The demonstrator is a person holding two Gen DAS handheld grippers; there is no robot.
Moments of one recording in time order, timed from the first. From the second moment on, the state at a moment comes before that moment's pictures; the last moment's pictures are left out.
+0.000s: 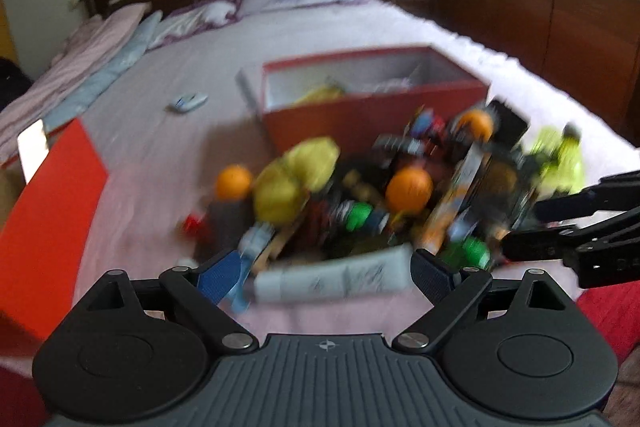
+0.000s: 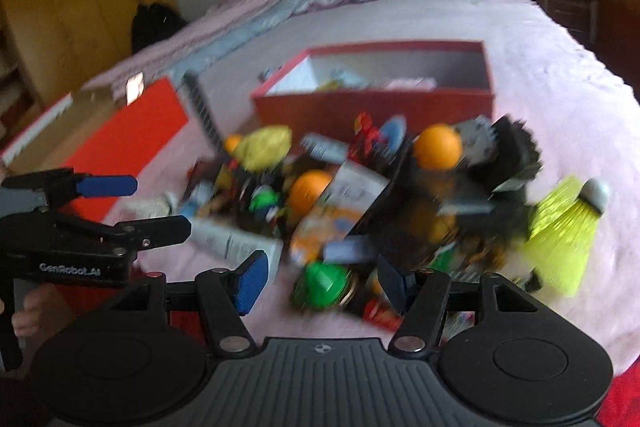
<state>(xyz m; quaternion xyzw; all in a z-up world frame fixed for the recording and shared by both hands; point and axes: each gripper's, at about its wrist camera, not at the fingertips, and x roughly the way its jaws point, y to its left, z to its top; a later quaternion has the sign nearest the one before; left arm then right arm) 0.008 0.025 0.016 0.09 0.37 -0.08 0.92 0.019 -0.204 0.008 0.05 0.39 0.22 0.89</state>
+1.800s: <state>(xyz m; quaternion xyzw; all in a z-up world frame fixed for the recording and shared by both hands) -0.015 0.134 -0.024 -0.02 0.41 -0.01 0.91 0.041 -0.053 -0.039 -0.21 0.38 0.32 0.84</state>
